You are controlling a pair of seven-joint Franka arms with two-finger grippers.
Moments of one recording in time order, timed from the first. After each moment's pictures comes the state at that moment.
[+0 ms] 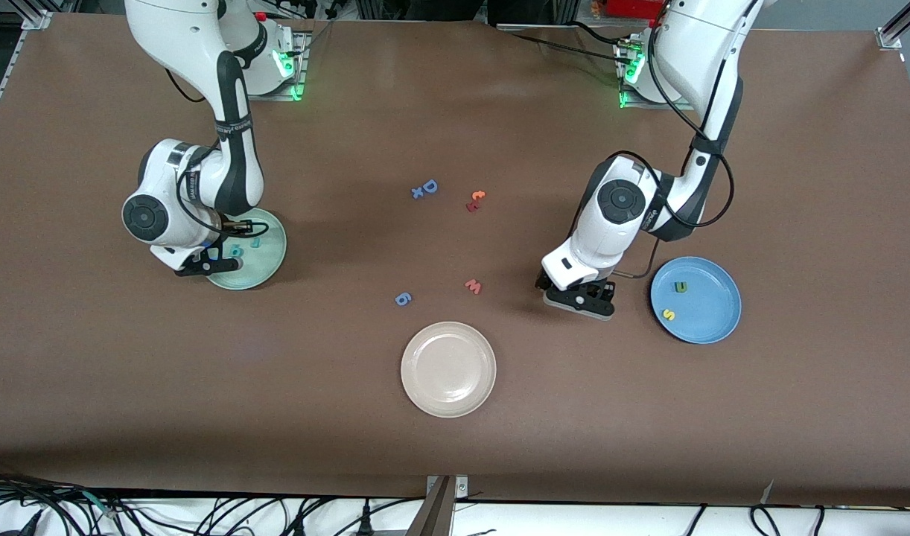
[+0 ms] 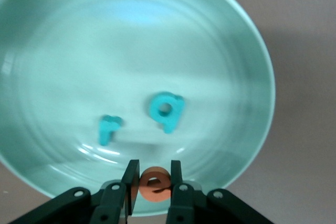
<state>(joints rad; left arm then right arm) -0.49 0.57 0.06 -1.88 0.00 2.62 -0.04 0.95 0.56 -0.89 -2.19 0.43 2.16 -0.37</state>
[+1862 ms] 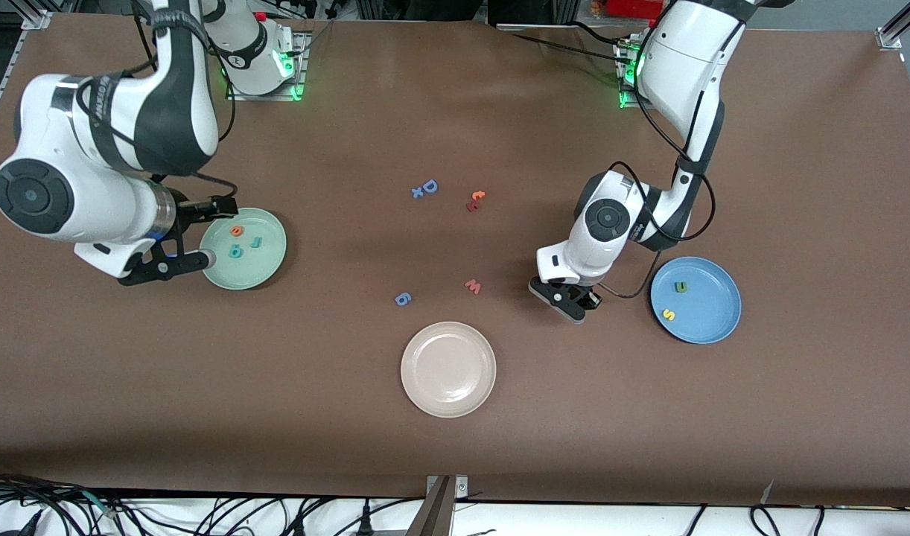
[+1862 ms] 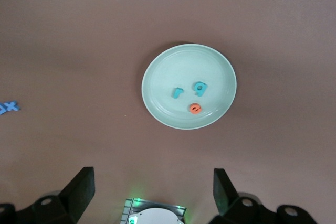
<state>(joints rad) -0.50 0.65 0.06 -1.87 0.00 2.62 0.21 0.86 0.42 -0.82 -1.46 0.22 1.42 -0.21</state>
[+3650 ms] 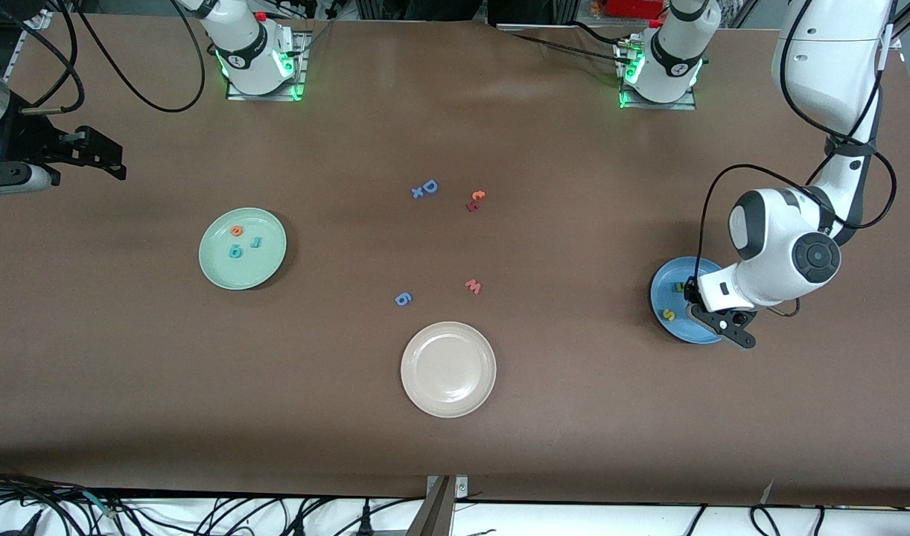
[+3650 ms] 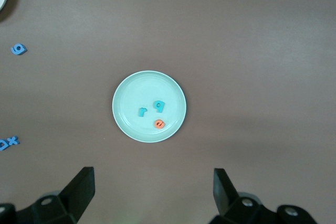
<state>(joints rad) -0.14 0.53 0.13 -1.88 -0.12 2.36 0.61 0.02 -0.03 0.00 -1.68 -0.01 1.61 -0.09</state>
